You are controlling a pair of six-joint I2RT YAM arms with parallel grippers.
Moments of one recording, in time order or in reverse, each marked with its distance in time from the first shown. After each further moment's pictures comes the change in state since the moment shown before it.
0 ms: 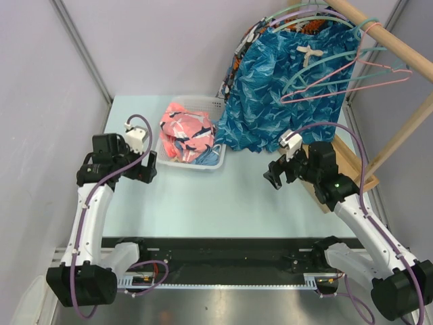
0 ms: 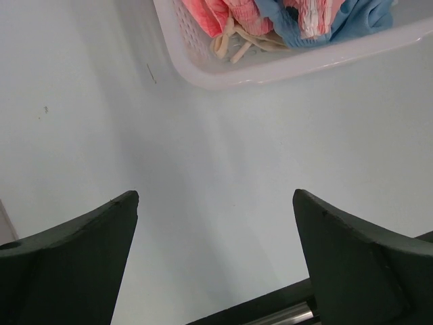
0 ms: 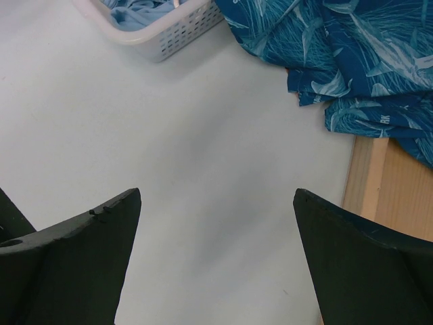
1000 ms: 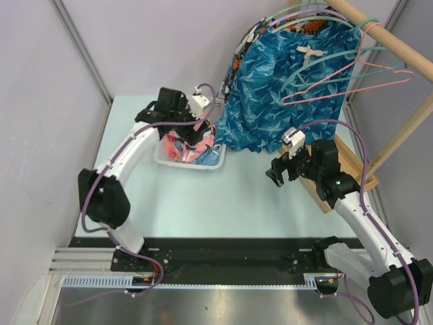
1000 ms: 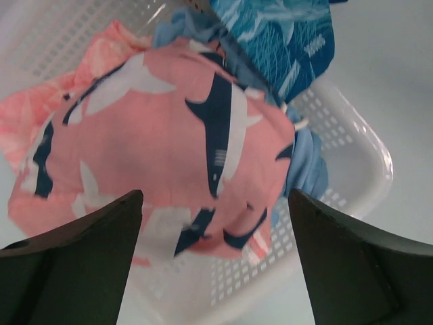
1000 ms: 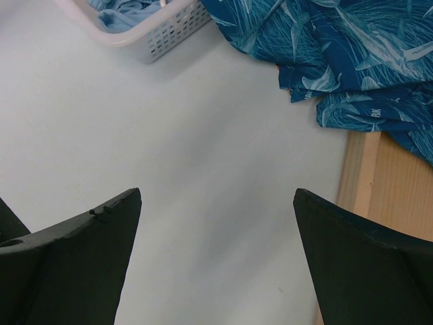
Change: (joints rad) left arm -0.412 0.647 0.515 0.172 -0.038 0.114; right arm -0.058 0.019 0.010 -0.001 -0.034 0.001
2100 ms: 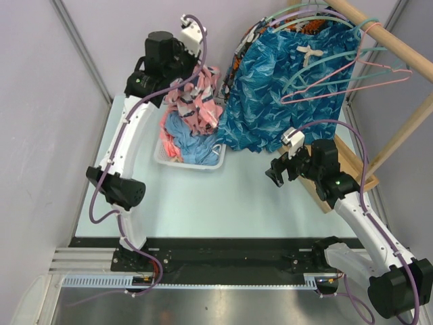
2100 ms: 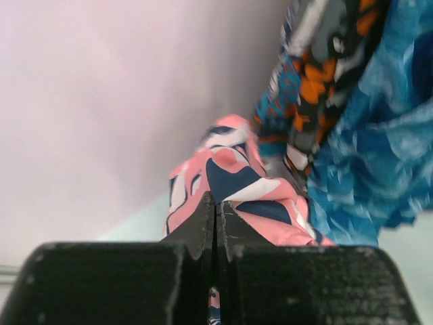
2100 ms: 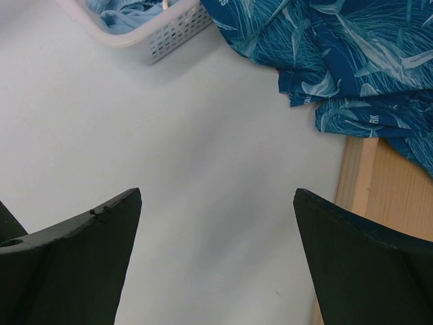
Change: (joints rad) left arm -0.047 0.275 0.830 -0.040 -0.180 -0.135; right arm 0.007 0.002 0.000 0.010 -0.002 -0.016
